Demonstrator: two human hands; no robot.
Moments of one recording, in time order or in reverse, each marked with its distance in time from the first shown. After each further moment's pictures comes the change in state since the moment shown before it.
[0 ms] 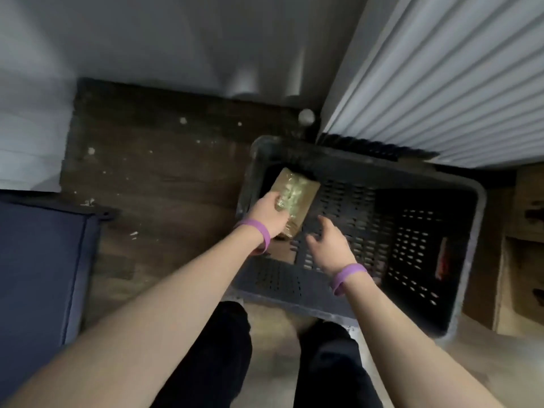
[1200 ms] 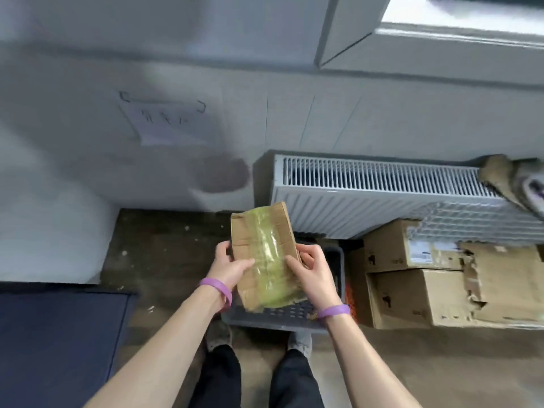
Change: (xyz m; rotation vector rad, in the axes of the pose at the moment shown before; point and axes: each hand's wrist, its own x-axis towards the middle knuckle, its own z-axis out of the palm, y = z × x) left_hand -0.381 0.174 -0.149 -0.625 0.033 0.021; right_hand -0.365 -0.143 -0.198 0.727 0.259 -0.305
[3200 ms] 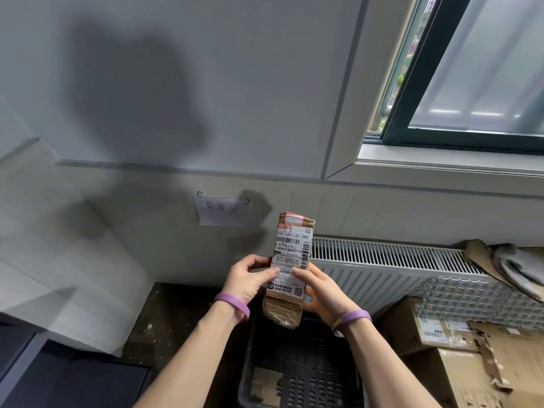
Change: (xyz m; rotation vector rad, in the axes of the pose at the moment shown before) left_hand -0.134 0.089 -0.029 -0.210 -0.086 0.566; right_hand -0.067 -0.134 0.010 0.148 -0.560 -0.165
